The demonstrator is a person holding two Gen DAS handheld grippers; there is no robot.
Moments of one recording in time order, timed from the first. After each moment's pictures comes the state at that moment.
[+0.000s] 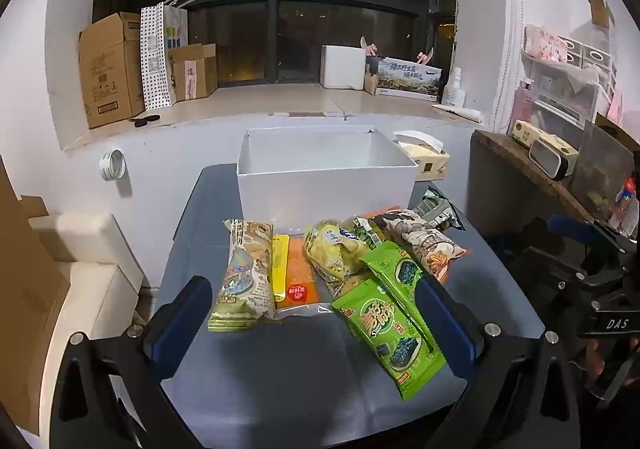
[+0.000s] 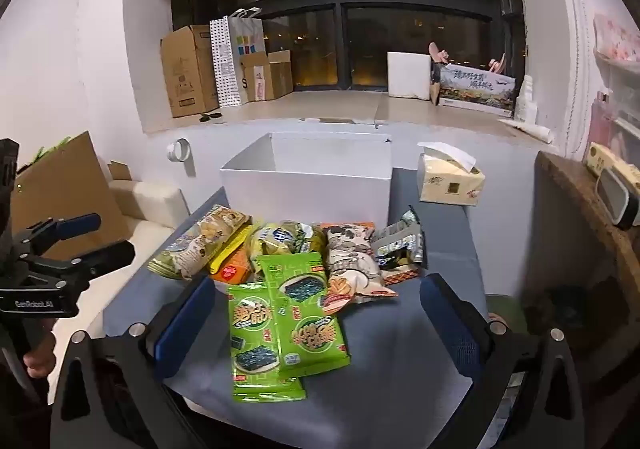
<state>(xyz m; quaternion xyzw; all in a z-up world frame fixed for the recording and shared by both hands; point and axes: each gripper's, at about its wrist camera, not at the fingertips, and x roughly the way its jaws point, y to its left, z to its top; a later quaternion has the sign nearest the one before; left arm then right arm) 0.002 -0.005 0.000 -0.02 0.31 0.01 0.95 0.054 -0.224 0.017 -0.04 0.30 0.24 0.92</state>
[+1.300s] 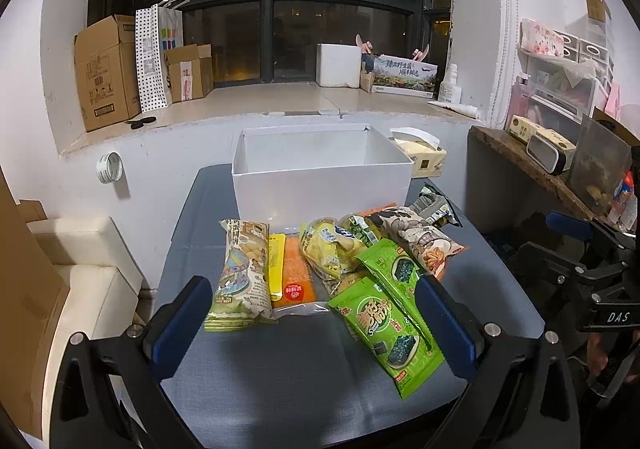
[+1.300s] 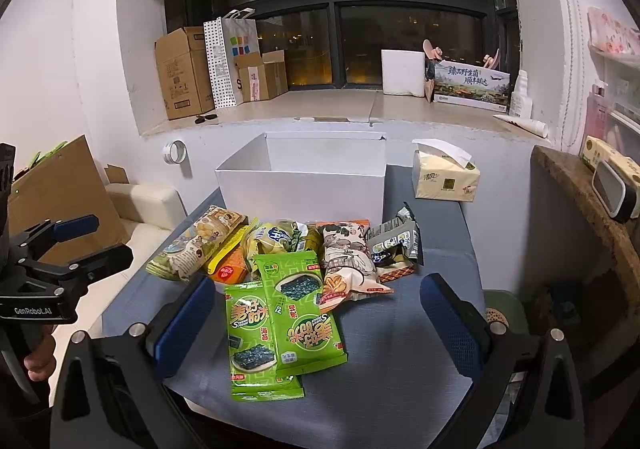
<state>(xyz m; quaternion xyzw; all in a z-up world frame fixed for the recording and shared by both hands) 0.001 -0.005 0.002 -0.02 0.31 0.00 0.95 0.054 -0.229 0.019 -0.03 0.30 0.24 0.92</state>
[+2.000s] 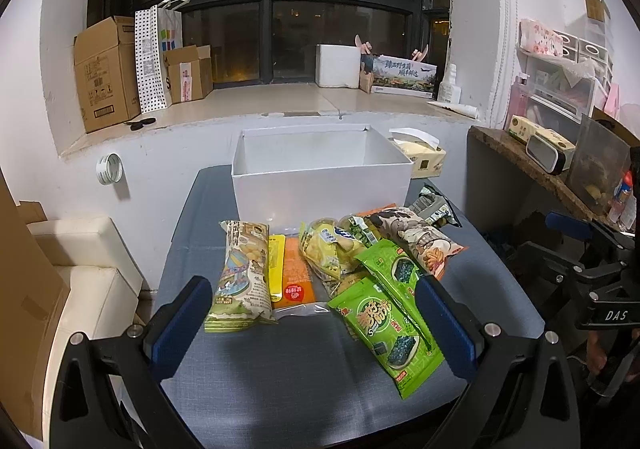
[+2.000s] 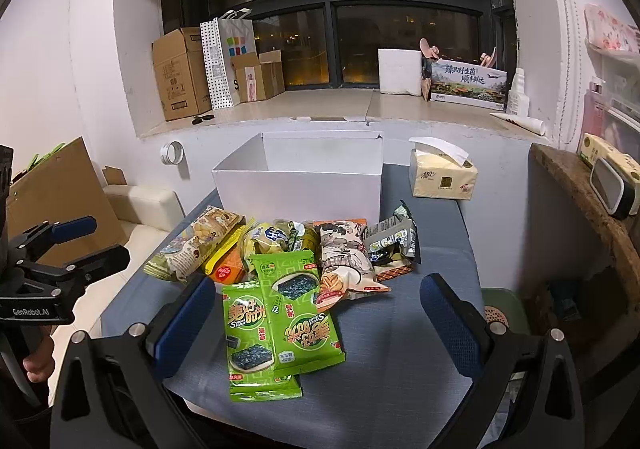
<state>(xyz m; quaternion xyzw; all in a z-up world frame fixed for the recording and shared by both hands) 0.000 -0.006 0.003 -0.02 0.31 0.00 0.95 0.055 -0.231 0.018 -0.03 0.31 0.23 0.92</state>
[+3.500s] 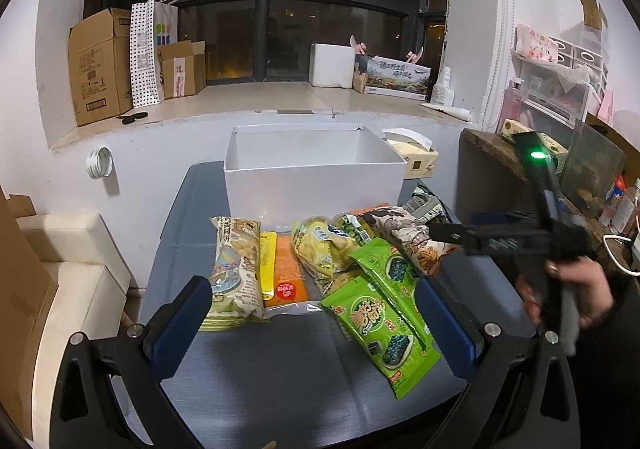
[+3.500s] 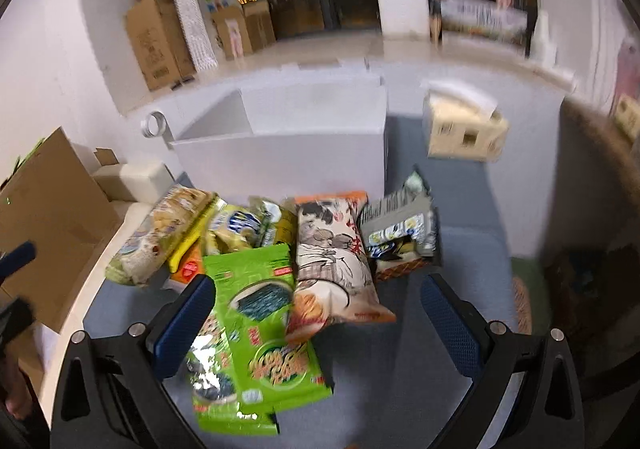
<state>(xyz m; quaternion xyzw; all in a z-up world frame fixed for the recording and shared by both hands) 0.003 0.002 -0.004 -0.04 0.31 -0.02 0.95 0.172 -0.212 -0.039 0.00 0.43 0.24 0.87</state>
